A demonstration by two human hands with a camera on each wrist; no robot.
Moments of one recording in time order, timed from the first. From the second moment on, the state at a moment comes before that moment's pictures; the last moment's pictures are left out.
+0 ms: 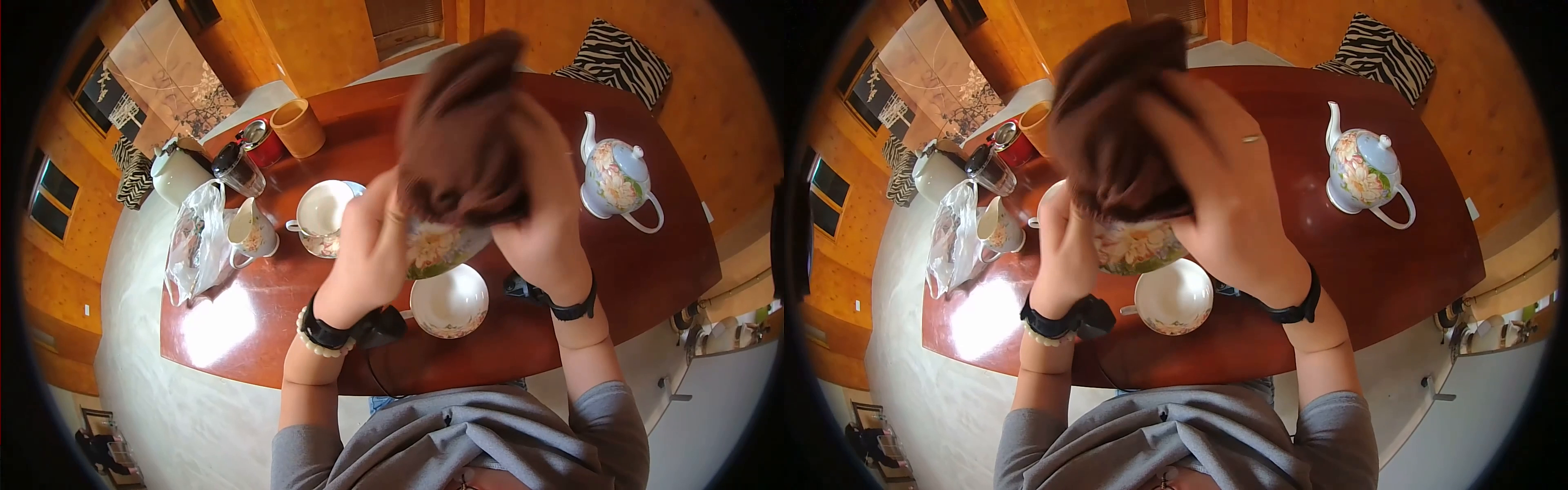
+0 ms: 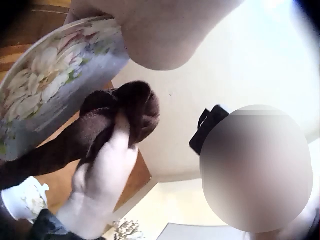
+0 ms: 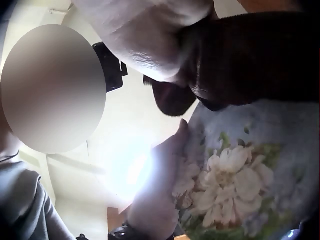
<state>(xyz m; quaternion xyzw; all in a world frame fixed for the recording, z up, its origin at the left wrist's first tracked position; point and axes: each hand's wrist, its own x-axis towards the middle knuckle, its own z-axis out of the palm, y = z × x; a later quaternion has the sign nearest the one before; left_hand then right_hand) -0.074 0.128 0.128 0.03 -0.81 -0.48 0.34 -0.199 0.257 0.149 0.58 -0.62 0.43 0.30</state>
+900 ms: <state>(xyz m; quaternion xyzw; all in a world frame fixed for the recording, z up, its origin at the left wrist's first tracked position) -0.083 0.134 0.122 0.08 -0.71 -0.53 0.46 -0.217 0.250 0.142 0.51 -0.57 0.63 0.12</state>
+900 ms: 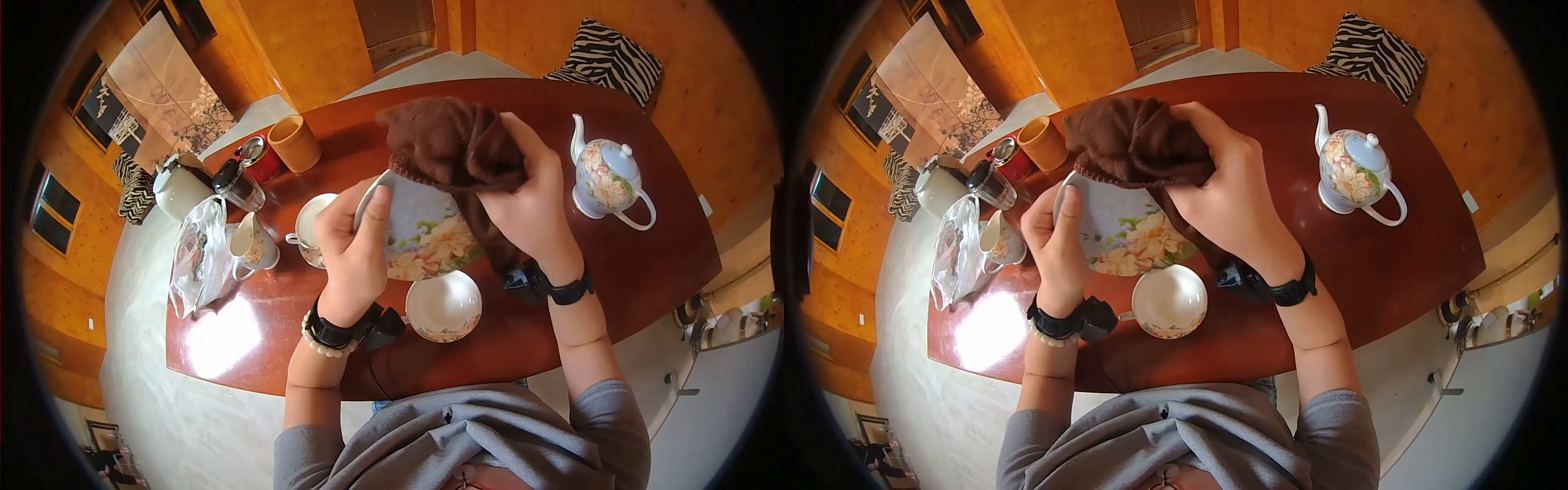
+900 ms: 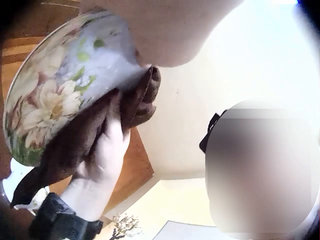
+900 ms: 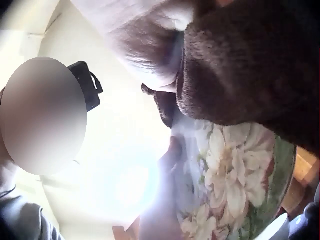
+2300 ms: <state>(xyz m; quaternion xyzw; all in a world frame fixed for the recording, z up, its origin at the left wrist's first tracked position) -0.084 0.115 0.106 0.07 -0.55 -0.63 0.54 -0.209 0.224 0.113 0.43 -0.48 0.77 0.01</state>
